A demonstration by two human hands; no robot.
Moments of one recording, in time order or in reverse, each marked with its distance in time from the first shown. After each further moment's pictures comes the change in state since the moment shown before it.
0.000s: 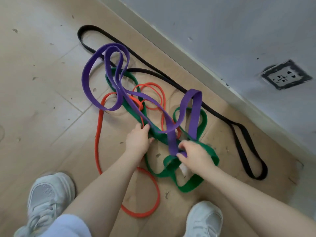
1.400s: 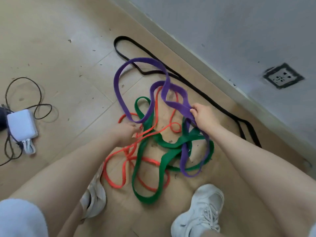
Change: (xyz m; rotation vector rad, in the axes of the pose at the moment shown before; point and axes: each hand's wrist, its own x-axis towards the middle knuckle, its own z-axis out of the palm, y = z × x) left_hand -0.105 -0.045 -0.117 0.447 -0.359 0.218; right_hand 0.014 -0.033 -0.068 0.212 0.319 -0.144
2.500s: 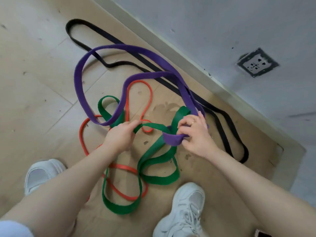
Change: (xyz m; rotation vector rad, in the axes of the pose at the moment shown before) left_hand 0.081 0.066 0.026 -0.353 0.403 -0.027; right_hand -0.061 0.066 -0.007 -0.029 -0.017 -0.284
